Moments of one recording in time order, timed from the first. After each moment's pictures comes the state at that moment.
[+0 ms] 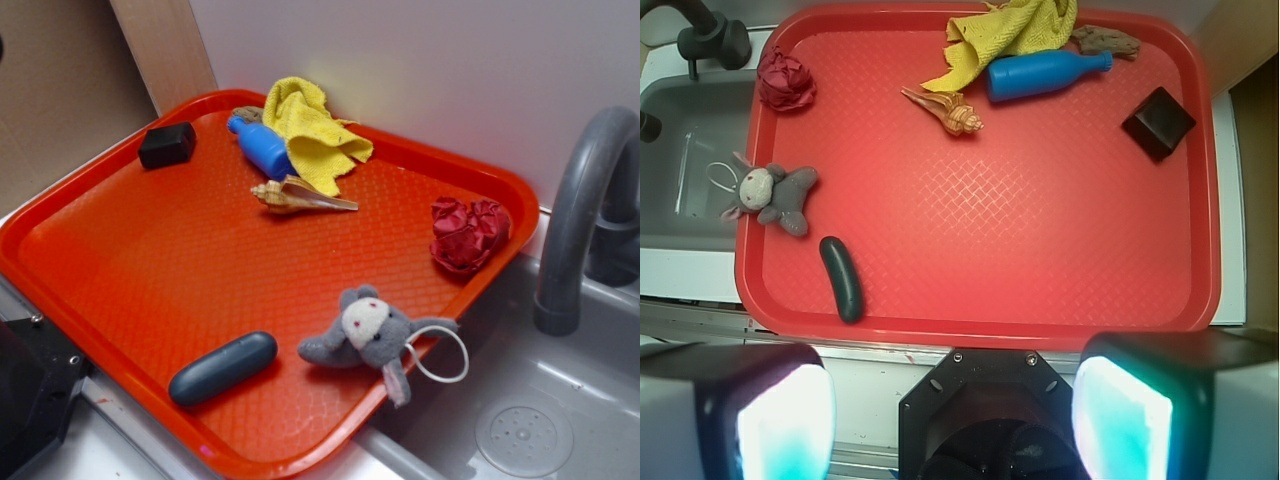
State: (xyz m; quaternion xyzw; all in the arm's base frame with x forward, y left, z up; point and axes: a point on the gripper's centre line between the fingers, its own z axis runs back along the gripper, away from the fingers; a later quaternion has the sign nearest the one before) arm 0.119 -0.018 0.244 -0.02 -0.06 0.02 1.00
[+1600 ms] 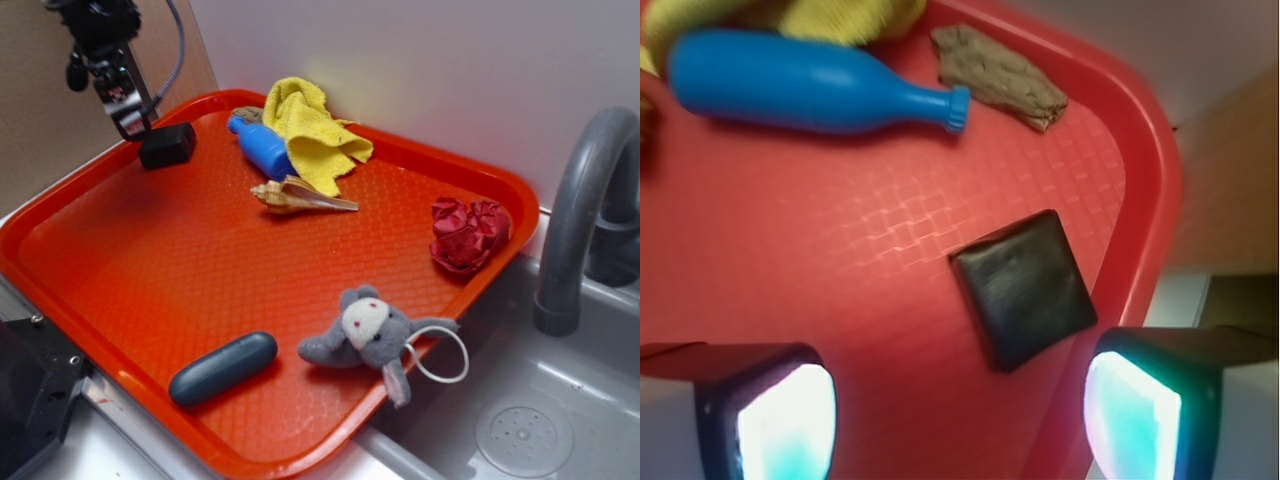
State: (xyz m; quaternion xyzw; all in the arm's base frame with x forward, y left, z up) arm 0.241 0.149 0.088 0.06 -0.05 -0.17 0.98
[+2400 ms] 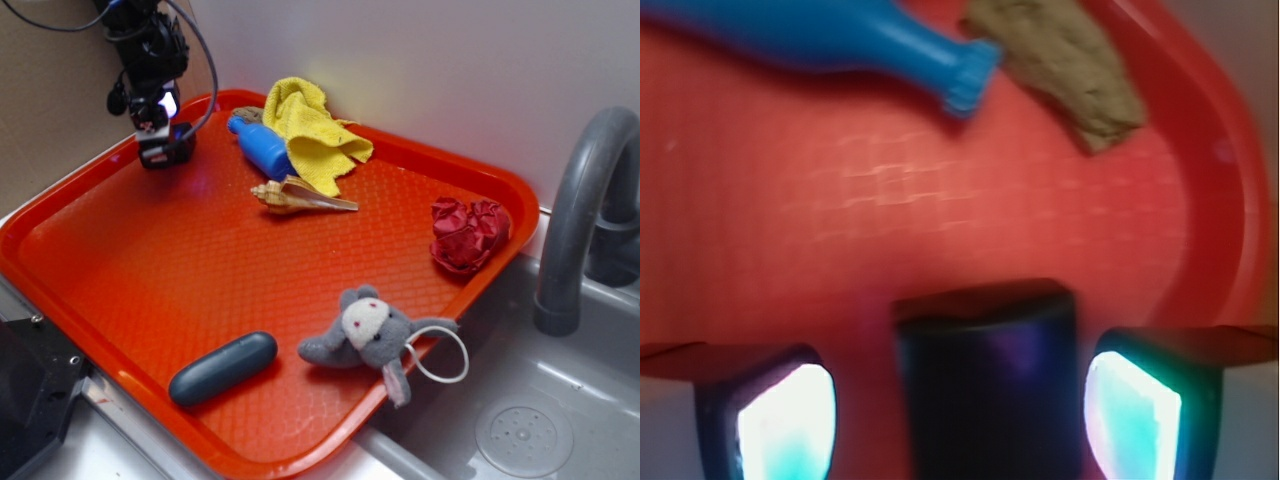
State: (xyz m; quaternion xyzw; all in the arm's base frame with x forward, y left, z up) arm 0.257 0.156 0.048 0.07 0.00 -0.31 0.95
